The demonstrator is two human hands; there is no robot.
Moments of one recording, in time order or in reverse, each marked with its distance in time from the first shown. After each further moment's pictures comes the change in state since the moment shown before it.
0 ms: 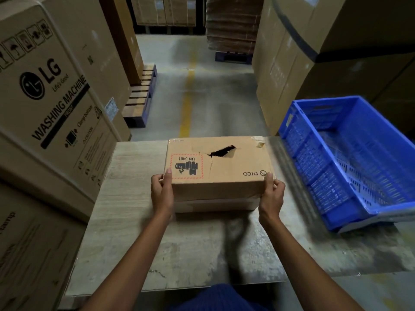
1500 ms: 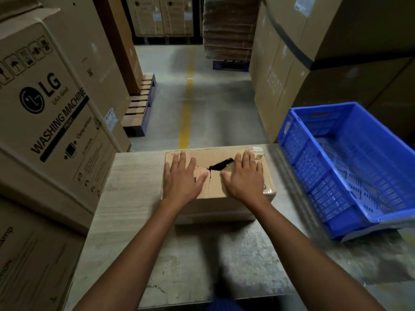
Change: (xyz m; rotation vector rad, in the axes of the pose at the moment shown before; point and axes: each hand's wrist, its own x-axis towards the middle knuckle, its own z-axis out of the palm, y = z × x) left_hand 0.030 0.048 0.045 1.247 -0.249 0.661; right_hand 0.015 -0.065 0.062 -1.241 -0.360 -0.622
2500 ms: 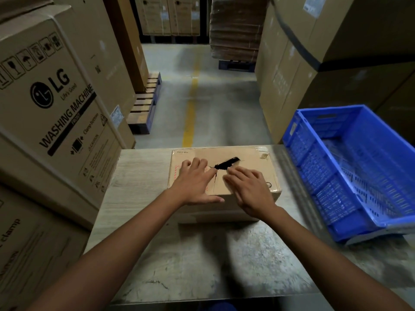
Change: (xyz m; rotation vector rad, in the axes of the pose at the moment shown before) left_hand 0.000 -0.007 -0.012 0.225 -0.082 0.490; right_hand -0.028 0.027 0.007 -0.055 0.193 -0.563
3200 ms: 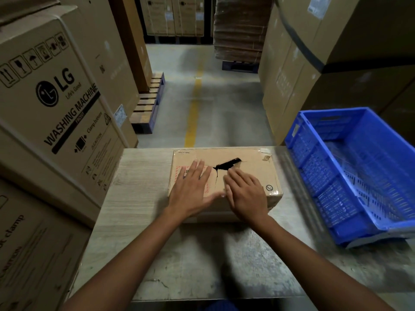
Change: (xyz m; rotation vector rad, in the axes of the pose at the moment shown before) left_hand -0.026 0.023 0.010 -0.196 0.047 -0.264; right_hand -0.005 -0.022 0.022 -0.015 0.220 0.079
